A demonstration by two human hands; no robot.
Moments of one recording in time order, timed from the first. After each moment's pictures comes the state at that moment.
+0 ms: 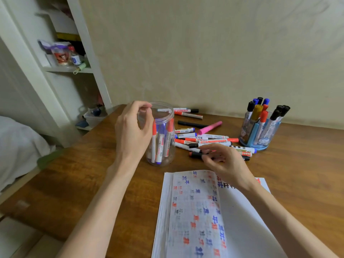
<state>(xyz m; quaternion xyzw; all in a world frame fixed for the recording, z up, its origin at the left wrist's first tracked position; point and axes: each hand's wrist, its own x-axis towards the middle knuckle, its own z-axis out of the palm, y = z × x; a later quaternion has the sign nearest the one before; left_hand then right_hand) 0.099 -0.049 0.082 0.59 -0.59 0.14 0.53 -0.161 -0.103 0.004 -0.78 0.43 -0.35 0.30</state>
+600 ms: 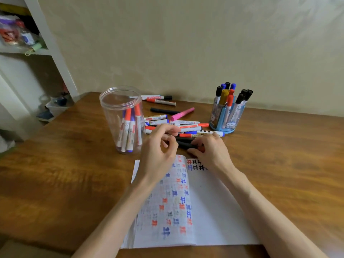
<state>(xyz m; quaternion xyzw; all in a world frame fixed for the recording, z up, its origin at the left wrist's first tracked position) -0.018 -0.039 0.009 0.53 -0.63 -0.14 0.55 -0.195 -0.112 -0.009 -0.80 0.55 -0.22 0.06</state>
